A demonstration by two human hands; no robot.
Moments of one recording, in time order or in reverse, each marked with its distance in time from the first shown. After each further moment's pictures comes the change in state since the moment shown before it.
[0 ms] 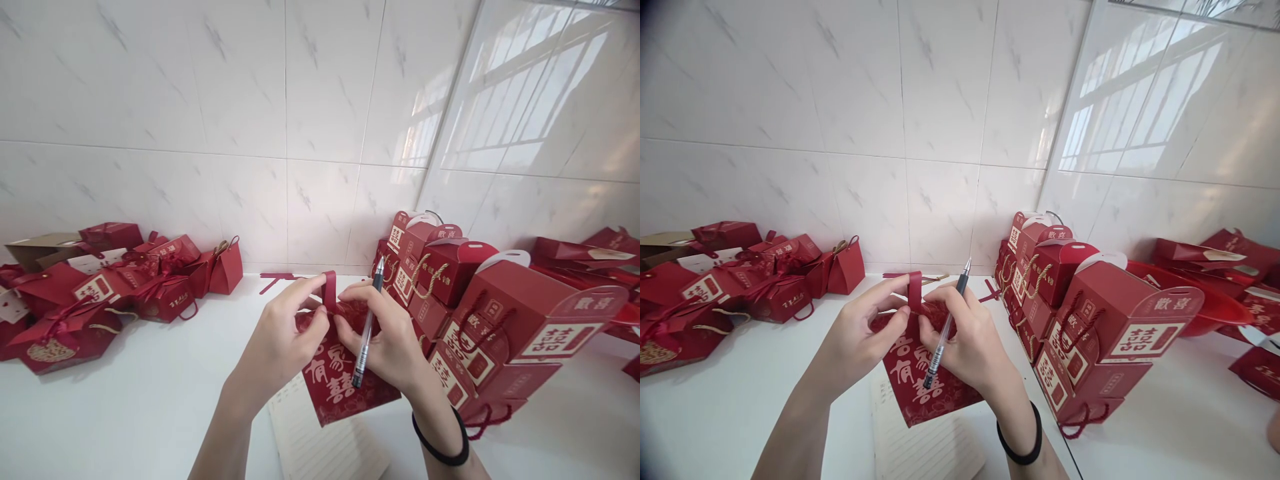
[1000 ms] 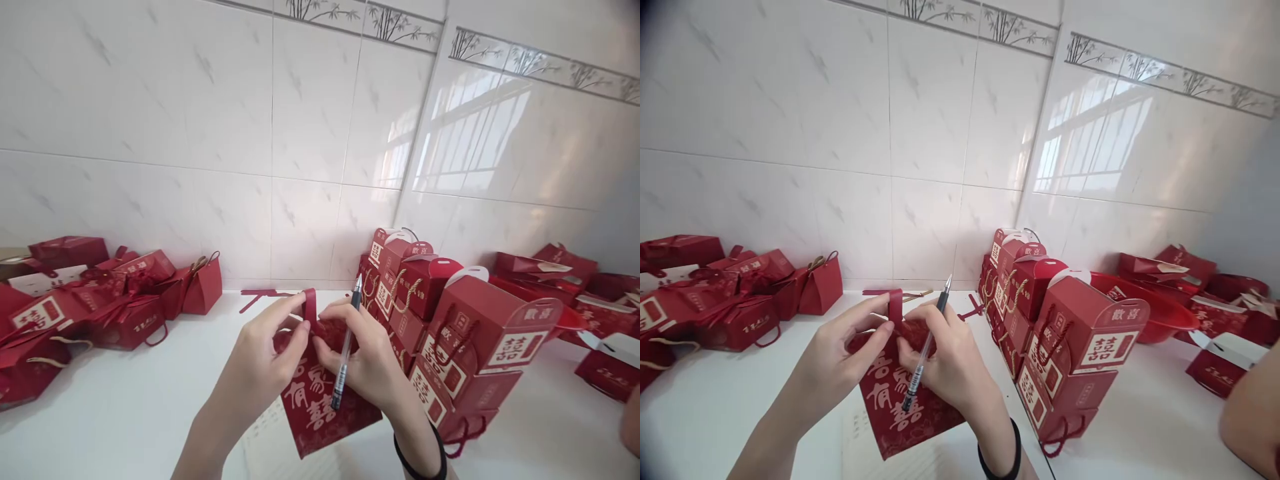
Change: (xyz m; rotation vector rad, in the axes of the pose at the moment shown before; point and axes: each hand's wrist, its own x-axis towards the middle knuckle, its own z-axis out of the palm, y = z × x) left_hand 0.002 -0.007 0.000 0.041 0.039 0.060; right_hand 0.000 0.001 0.002 -0.011 -0.002 -0.001
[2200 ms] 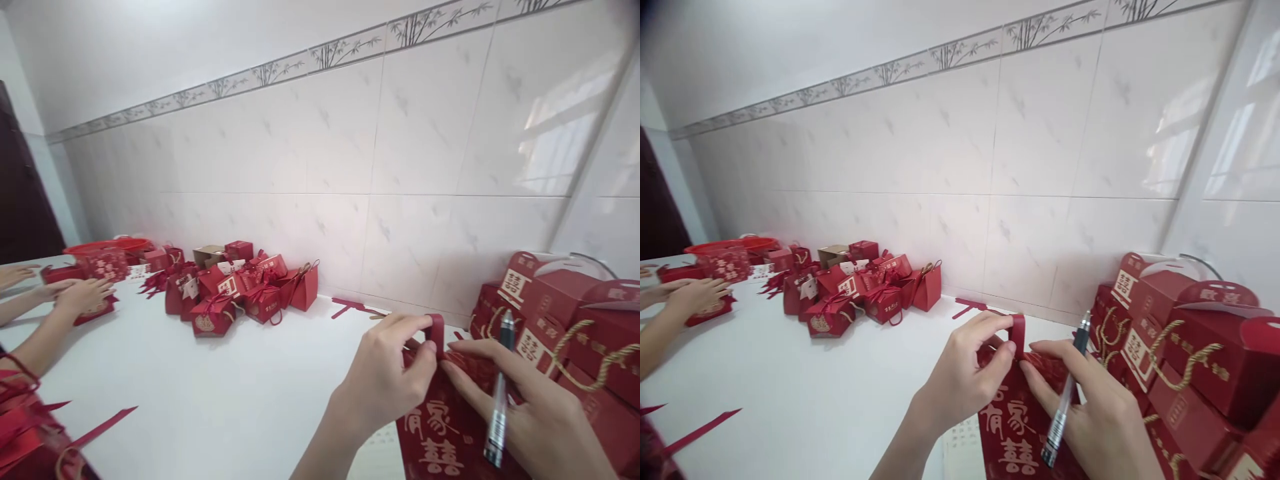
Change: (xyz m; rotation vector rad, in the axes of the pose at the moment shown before) left_hand 0.000 0.005 0.008 0.017 0.077 0.140; right_hand -0.008 0.021 -0.004 -0.180 0.061 0.018
